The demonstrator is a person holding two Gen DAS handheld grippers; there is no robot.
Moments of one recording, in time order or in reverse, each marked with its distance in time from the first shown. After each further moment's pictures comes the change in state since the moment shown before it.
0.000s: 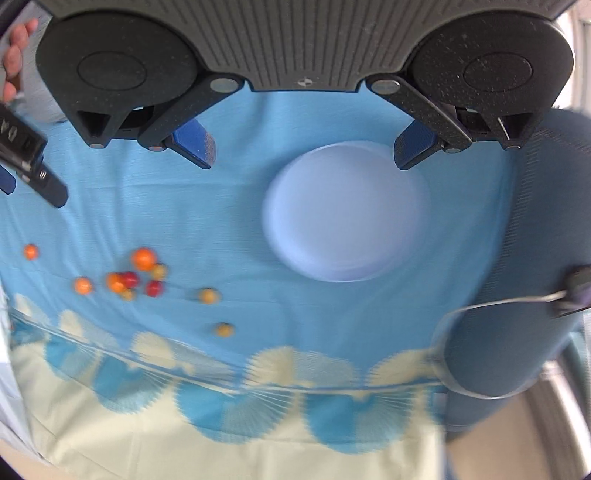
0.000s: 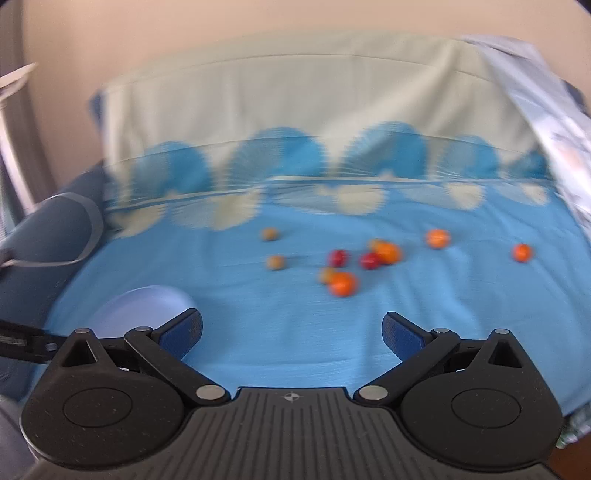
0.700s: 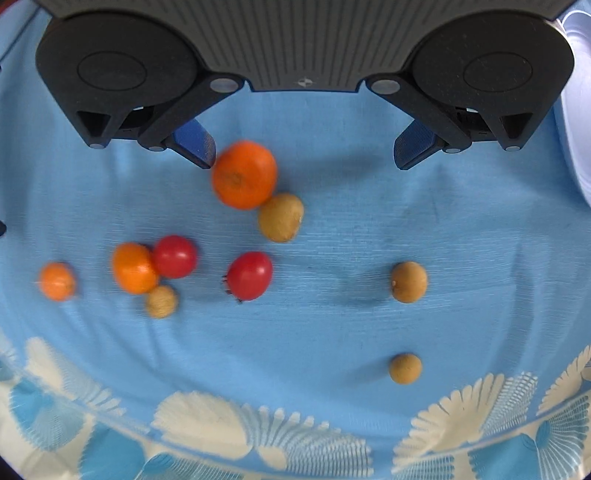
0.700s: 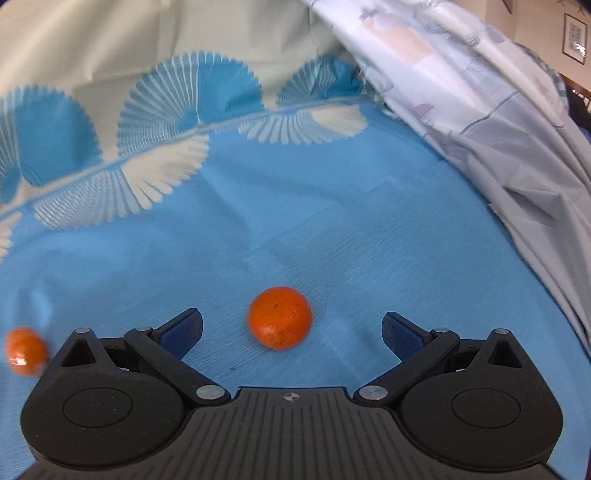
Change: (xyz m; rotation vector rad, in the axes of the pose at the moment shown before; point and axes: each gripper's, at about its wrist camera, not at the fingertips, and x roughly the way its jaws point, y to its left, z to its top) left arm 0.259 -0.213 0.111 0.010 0.223 0.010; right arm 0.302 -0.361 0.055 0.281 0.141 -0.515
